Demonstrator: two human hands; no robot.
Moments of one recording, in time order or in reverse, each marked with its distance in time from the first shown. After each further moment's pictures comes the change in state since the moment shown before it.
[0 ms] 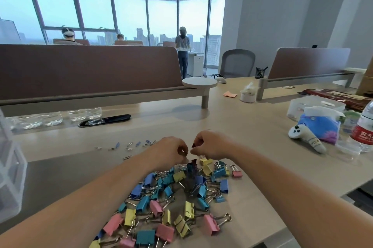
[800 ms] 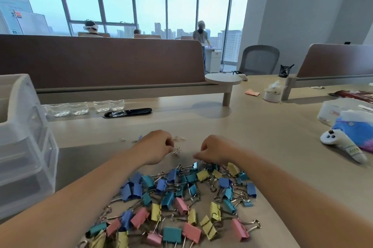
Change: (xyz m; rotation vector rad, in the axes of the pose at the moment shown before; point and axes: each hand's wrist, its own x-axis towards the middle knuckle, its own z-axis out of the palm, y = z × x) left_hand -0.026 -0.079 -0.024 -0.026 0.087 -0.211; right_hand 0.035 -0.032 0.034 -0.152 -0.145 0.016
